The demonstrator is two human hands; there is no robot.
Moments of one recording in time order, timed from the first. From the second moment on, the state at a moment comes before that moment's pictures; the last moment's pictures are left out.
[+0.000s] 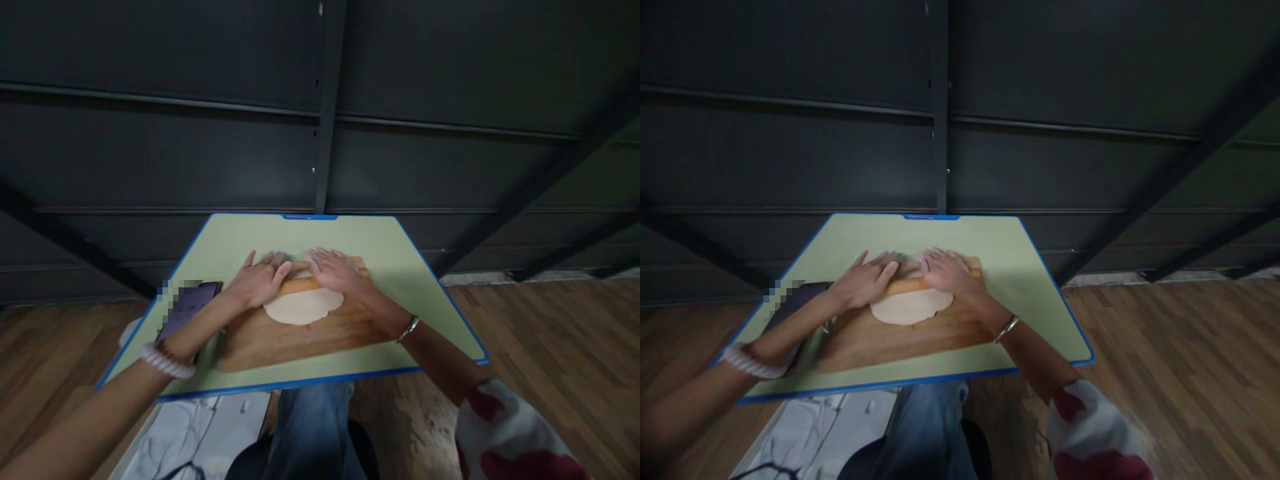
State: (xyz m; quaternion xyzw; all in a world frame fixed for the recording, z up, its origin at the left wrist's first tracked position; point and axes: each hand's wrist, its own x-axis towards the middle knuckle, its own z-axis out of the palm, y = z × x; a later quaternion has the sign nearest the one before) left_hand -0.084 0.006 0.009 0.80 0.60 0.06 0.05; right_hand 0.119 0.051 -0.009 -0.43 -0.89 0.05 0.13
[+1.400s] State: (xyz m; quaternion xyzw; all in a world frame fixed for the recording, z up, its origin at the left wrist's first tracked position) left_hand -0.034 -0.147 -0.016 0.73 0.65 0.15 -0.17; right_hand 0.155 -0.094 -0.006 -0.43 -0.88 -0.06 0.20
